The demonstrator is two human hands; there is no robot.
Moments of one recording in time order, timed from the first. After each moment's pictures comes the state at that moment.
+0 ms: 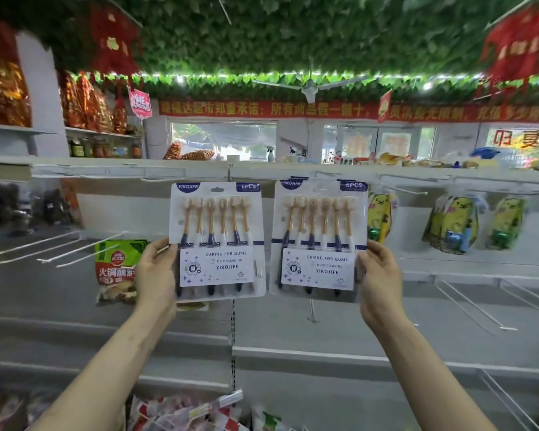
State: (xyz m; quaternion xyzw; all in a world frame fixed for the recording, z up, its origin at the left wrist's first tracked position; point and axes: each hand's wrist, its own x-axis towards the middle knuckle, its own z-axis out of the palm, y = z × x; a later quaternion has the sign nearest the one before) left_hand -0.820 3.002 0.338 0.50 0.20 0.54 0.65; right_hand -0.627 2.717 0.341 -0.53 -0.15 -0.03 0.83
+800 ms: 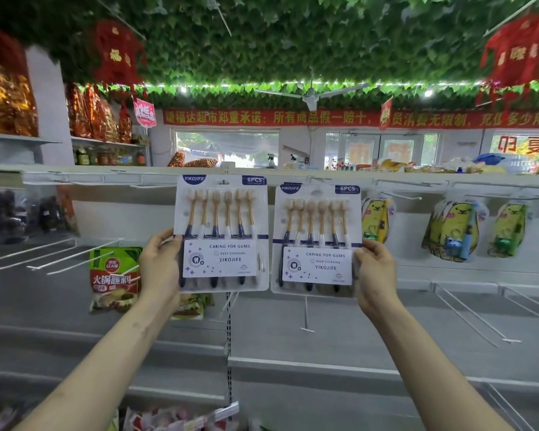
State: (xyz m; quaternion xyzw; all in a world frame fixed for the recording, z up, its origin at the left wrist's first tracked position) left_hand -0.792 2.992 0.361 0.50 0.18 0.54 0.65; right_hand -0.578 2.723 0.353 -0.55 -0.12 -0.02 0.82
